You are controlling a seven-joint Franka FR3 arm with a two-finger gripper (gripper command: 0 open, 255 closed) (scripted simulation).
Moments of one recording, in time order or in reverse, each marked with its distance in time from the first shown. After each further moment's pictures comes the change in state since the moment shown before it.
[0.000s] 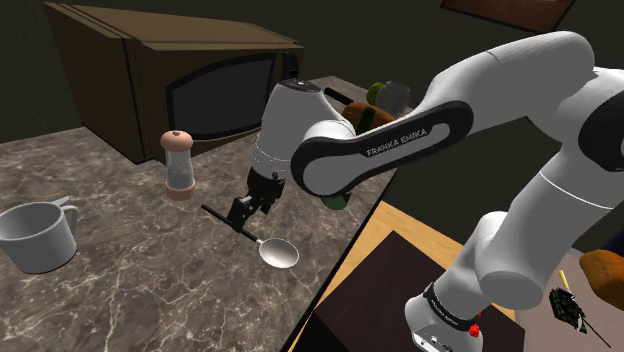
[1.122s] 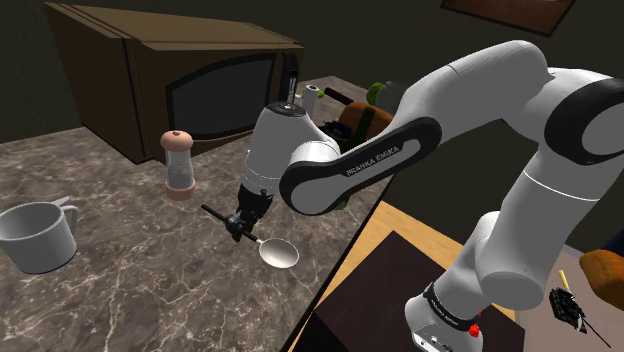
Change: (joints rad) arm 0.014 0.117 -0.005 0.010 -0.066 0.106 0.047
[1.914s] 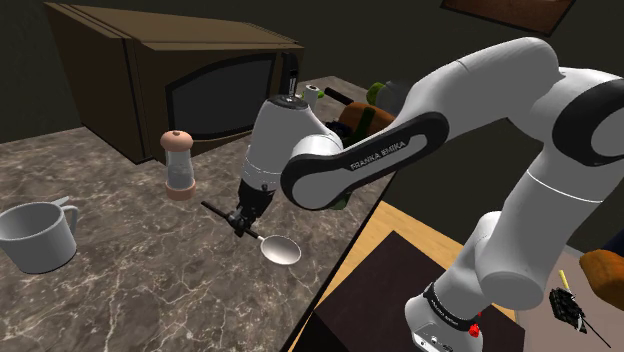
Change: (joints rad) arm -0.002 -0.026 0.005 0.009 0.016 -0.034 -0.009
